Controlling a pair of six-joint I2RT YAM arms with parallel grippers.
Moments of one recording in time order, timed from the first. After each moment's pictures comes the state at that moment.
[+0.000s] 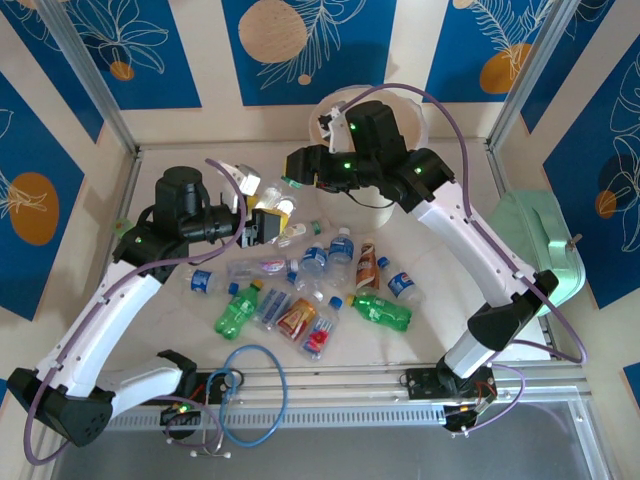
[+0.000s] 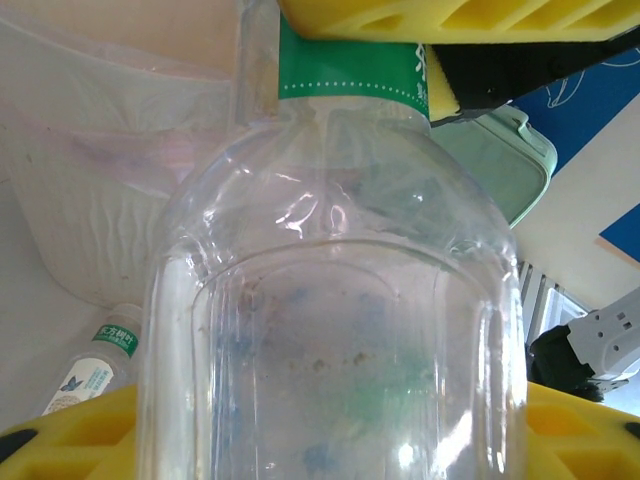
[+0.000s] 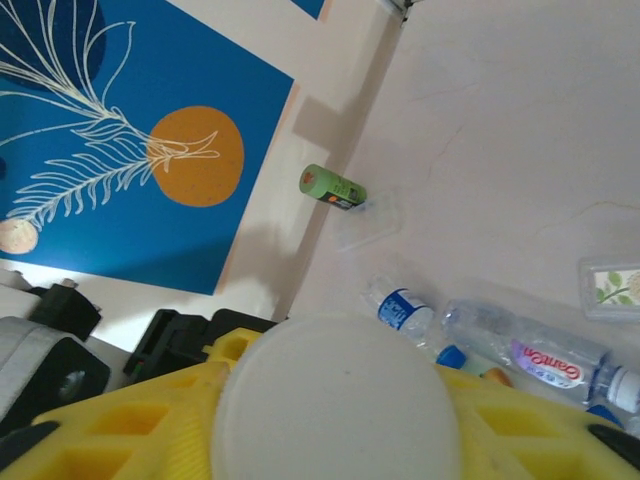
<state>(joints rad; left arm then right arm) -0.47 1.07 1.21 -0.54 0.61 -0.13 0.69 1.61 1.93 -0.81 -0.41 0.74</state>
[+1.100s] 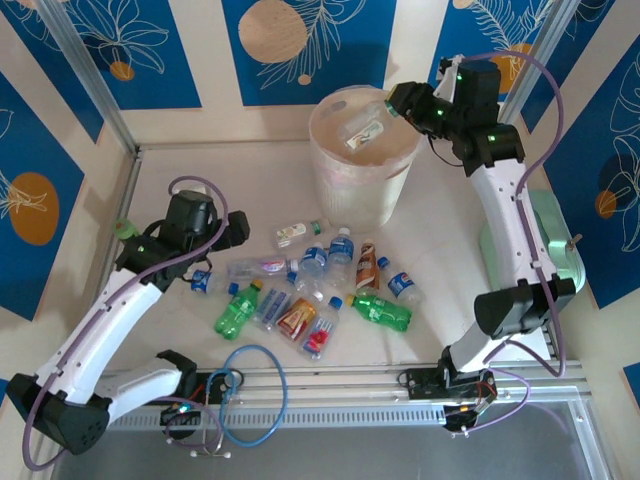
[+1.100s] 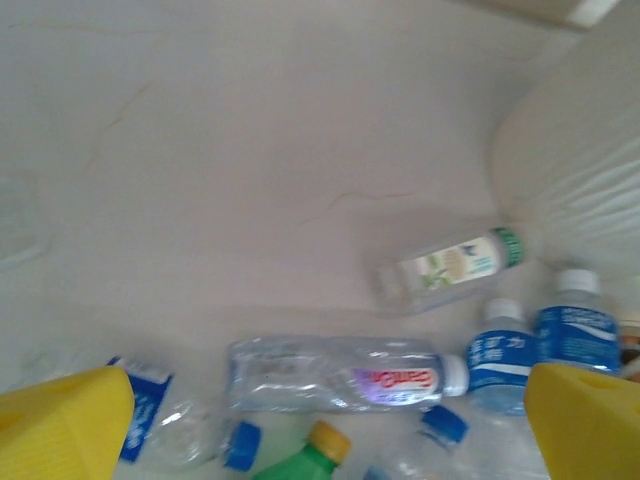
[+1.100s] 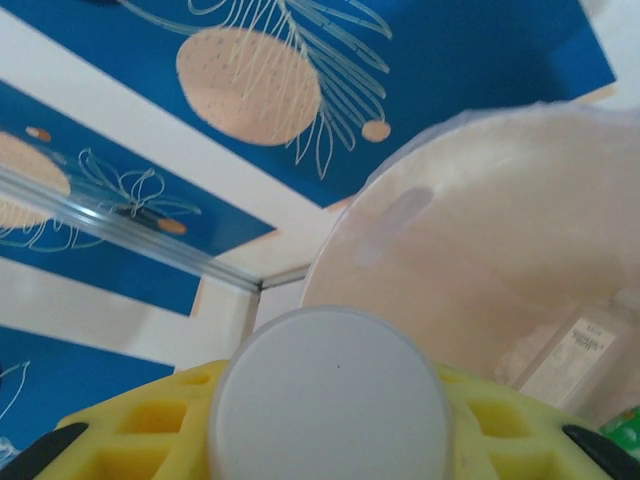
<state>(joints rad) -0.47 1.03 1.12 -0.87 -0.25 -0.58 0.15 1.64 1.97 -0.67 -0.38 0.71</state>
